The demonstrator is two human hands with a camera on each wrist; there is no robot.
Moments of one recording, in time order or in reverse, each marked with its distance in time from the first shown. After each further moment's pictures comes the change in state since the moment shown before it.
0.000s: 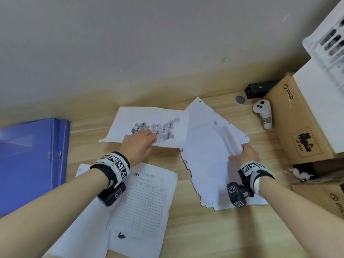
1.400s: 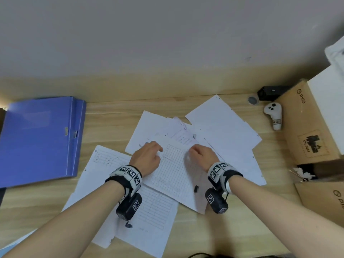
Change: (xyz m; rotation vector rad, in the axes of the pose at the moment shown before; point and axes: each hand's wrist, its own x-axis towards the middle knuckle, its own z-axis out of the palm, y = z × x) left_hand -0.088 -0.002 0.050 -0.420 -0.095 -0.286; right_hand -0.126 -0.097 0.076 -0.017 -0.369 -0.602
